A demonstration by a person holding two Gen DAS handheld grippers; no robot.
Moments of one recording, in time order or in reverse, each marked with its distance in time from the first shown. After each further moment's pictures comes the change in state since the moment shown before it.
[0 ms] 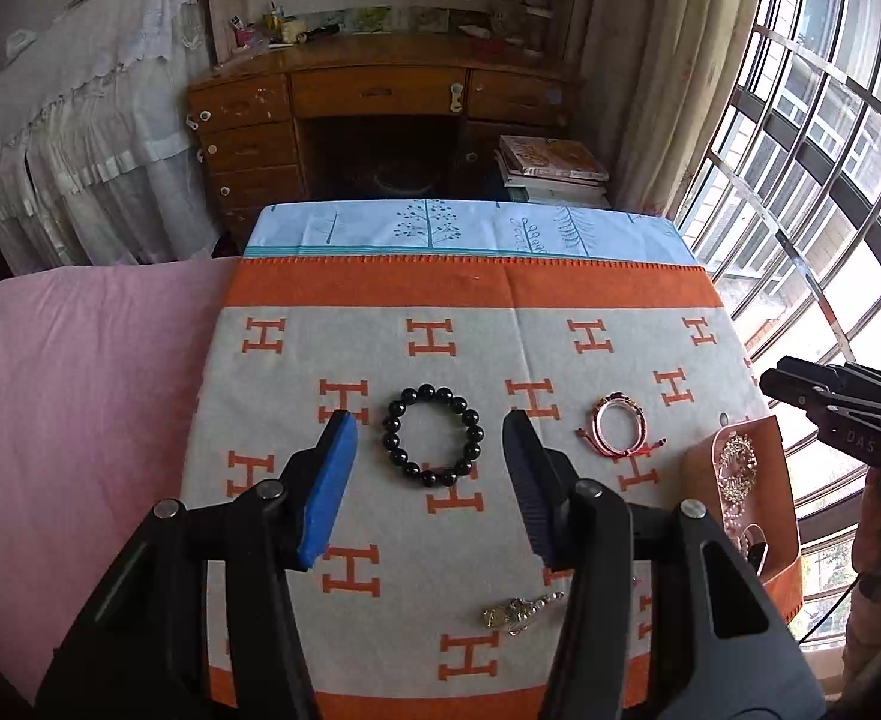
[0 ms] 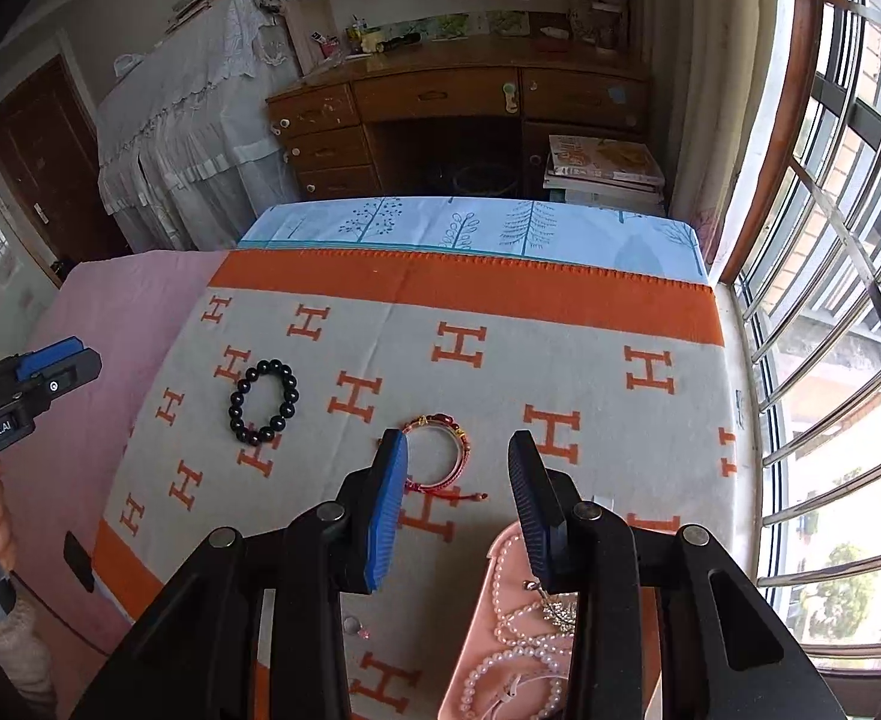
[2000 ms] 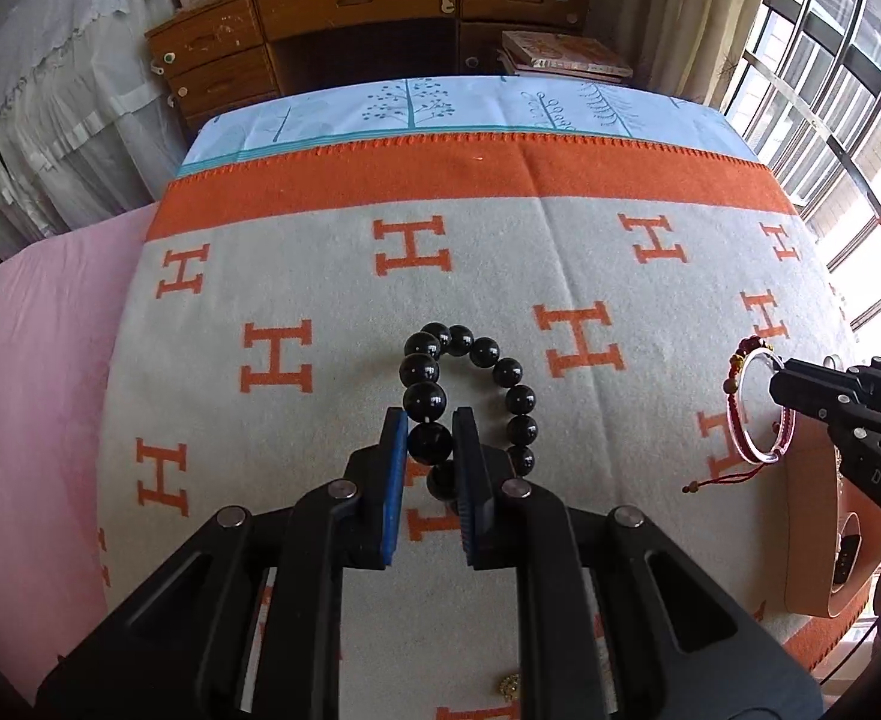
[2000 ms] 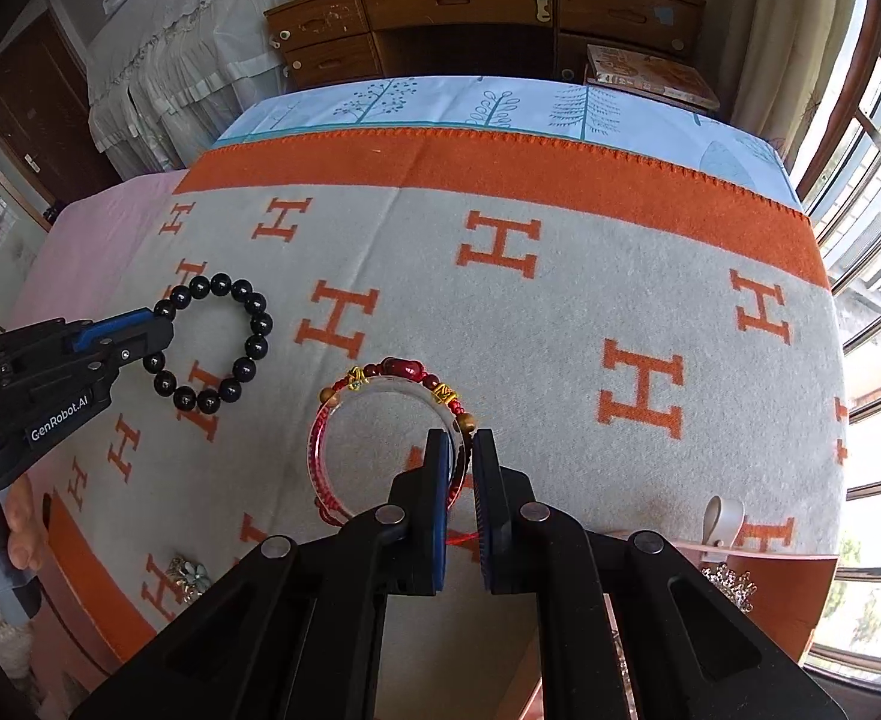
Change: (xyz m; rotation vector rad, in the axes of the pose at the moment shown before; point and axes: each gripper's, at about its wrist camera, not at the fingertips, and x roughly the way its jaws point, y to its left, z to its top) left arm 0.129 -0.030 -0.040 0.080 0.144 0.044; right arm 0.122 0.019 -0.033 -0.034 0.151 0.012
